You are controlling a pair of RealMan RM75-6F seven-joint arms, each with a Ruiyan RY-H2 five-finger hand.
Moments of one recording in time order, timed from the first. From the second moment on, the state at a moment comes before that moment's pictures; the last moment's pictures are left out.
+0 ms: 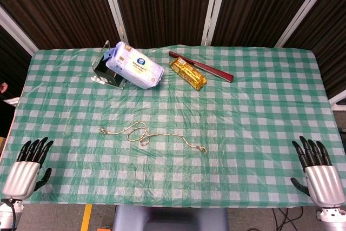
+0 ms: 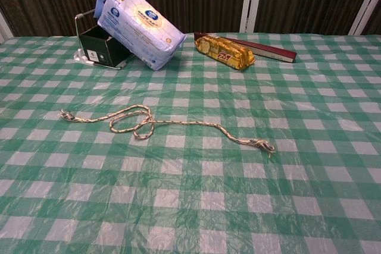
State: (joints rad) left arm -0.09 -1.22 0.02 -1.49 1.60 1.48 0.13; right arm -0.03 -1.17 -0.02 -1.57 -1.66 1.60 -0.19
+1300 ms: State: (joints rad) left arm -0.48 -1.69 -0.14 -1.00 1.43 1.07 0.00; right arm 0.01 -1.20 0.01 -1.57 -1.56 1.48 -0.26
